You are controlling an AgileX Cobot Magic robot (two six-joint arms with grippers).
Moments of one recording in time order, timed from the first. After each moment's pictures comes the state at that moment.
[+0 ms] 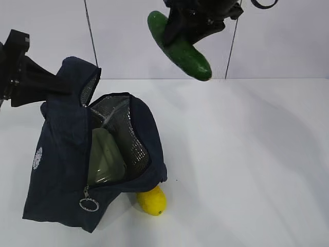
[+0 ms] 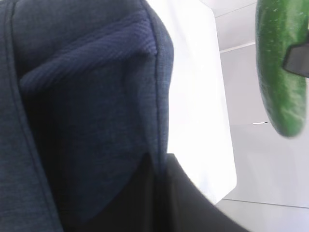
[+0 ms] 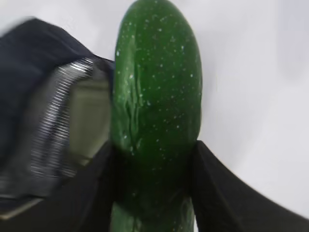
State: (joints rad) left arm -0.06 1.43 -0.88 -1.27 0.88 0.60; right arm 0.37 1.96 -2.03 0.38 1.24 -0.24
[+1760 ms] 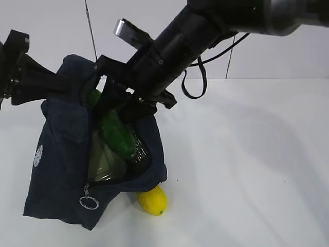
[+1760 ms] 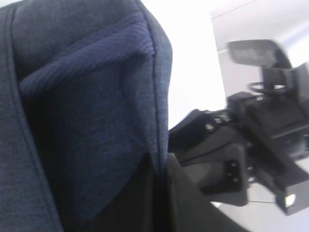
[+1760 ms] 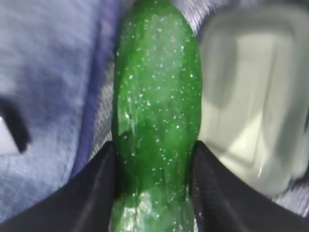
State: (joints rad) left arm -0.06 1.43 -0.88 -1.28 0.87 0.66; right arm 0.52 2.06 -1.76 0.81 1.12 -0.16
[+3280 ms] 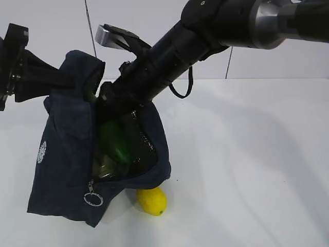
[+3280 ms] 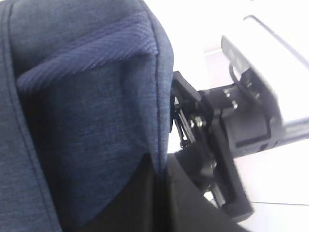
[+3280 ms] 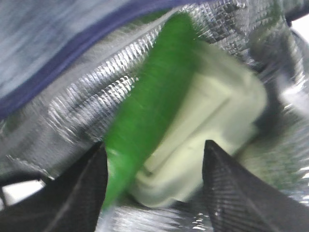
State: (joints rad) left arm -0.06 1.43 -0.88 -1.34 0.90 0.66; right arm 0.52 2.12 -1.76 0.88 1.02 -0.79
